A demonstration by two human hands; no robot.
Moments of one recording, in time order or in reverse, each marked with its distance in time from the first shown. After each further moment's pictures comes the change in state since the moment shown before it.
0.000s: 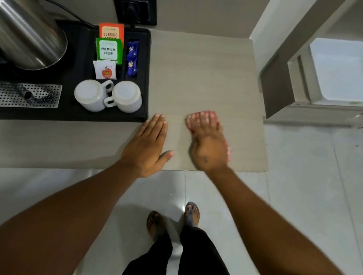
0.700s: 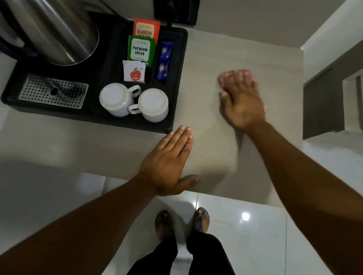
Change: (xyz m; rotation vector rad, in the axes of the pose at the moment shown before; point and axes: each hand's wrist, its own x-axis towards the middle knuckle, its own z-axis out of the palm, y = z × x) left_hand 0.001 -0.005 0.010 -0.059 0.044 -0.008; right_hand 0.171 0.026 -0.008 -0.083 -0.143 -0.139
